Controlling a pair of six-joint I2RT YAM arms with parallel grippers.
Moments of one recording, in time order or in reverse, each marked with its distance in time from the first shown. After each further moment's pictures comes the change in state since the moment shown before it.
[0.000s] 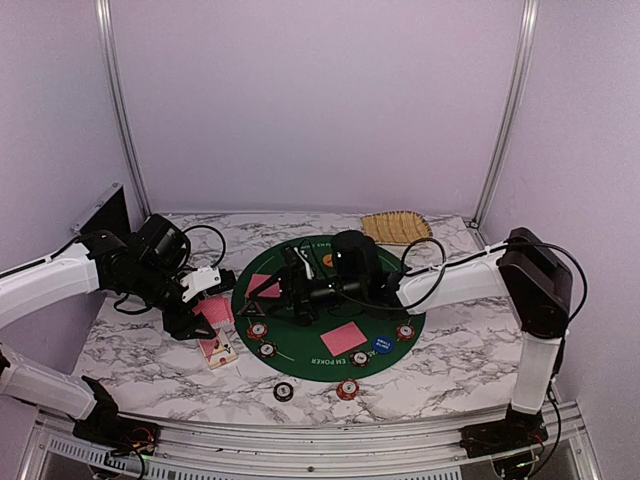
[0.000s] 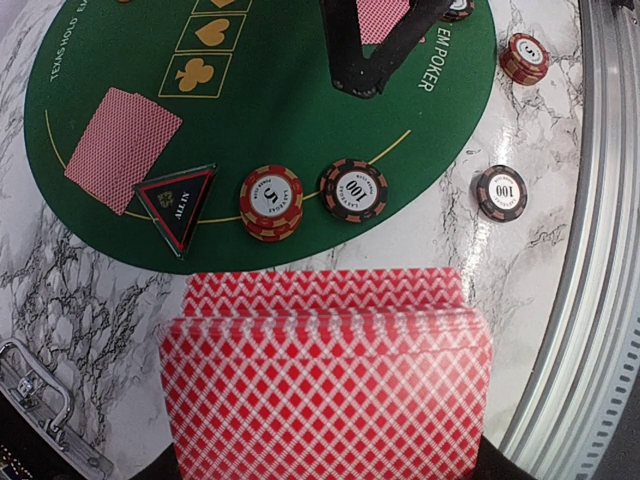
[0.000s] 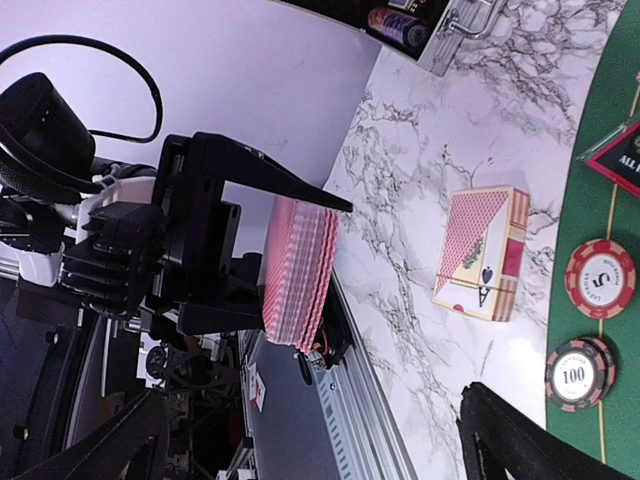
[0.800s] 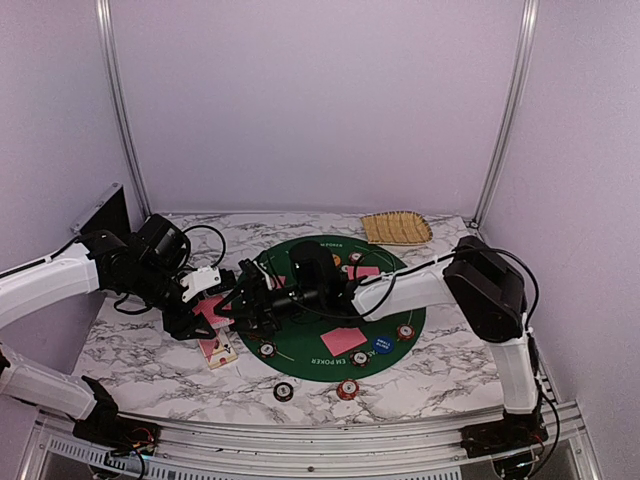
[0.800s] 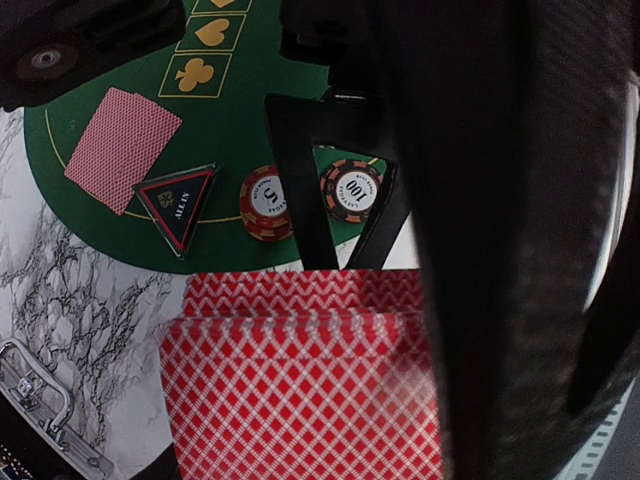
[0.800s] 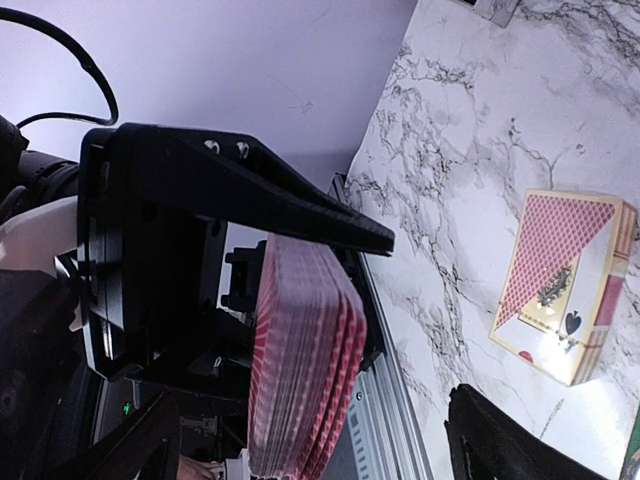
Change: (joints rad) left arm 0.000 0.000 0.000 0.000 0.000 0.000; right arm 0.082 0.264 0.268 0.047 -0.082 0.094
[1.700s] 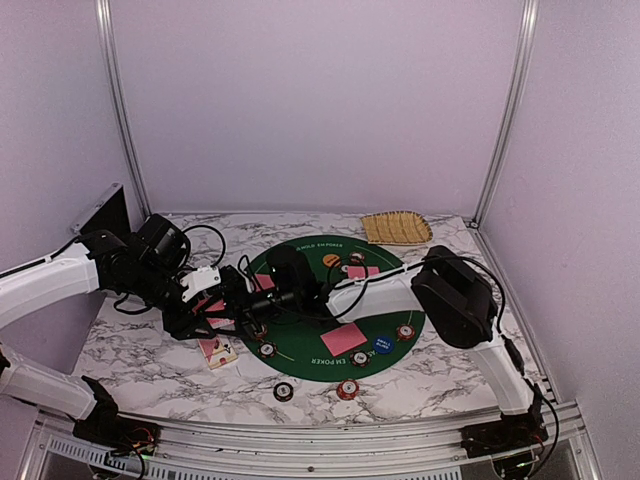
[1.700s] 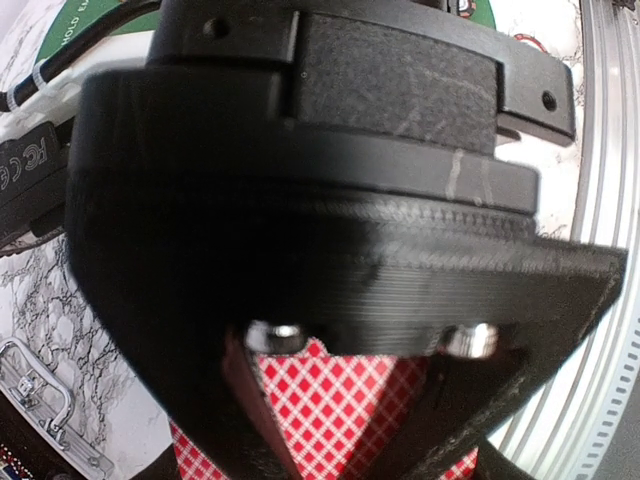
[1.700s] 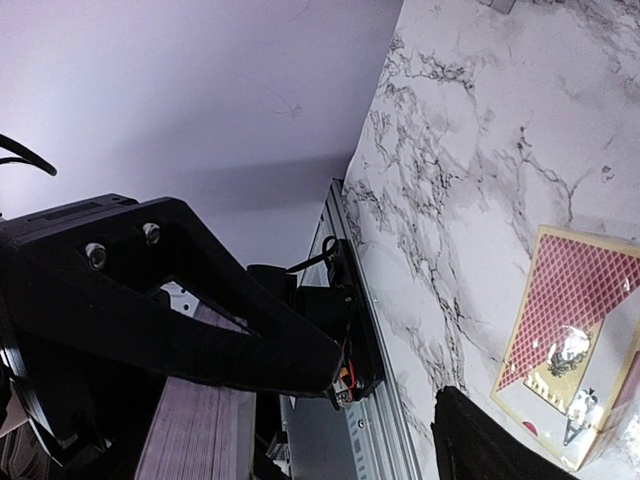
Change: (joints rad) left arm 0.000 0.000 0.000 0.000 0.000 0.000; right arm 0.020 0.195 0.241 -0.039 -0.017 0.074
